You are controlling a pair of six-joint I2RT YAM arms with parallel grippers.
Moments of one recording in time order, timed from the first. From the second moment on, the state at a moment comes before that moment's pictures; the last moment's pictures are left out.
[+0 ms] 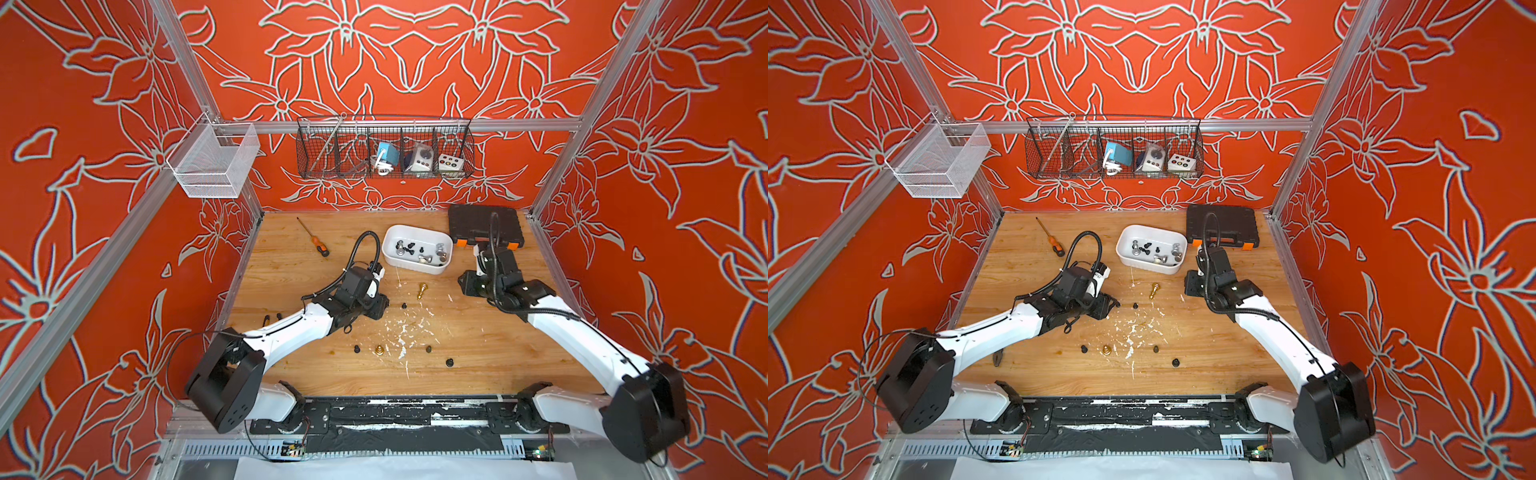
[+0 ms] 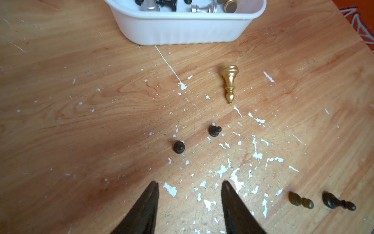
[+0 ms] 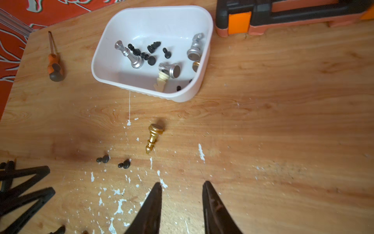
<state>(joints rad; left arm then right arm) -0.56 1.40 0.78 -0.18 0.08 -0.24 0.41 1.14 0.83 -0.48 0.00 0.42</state>
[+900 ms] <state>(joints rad) -0.56 1.68 0.90 -0.21 0.08 -0.23 0.41 0.70 0.53 -0.69 0.09 0.55</state>
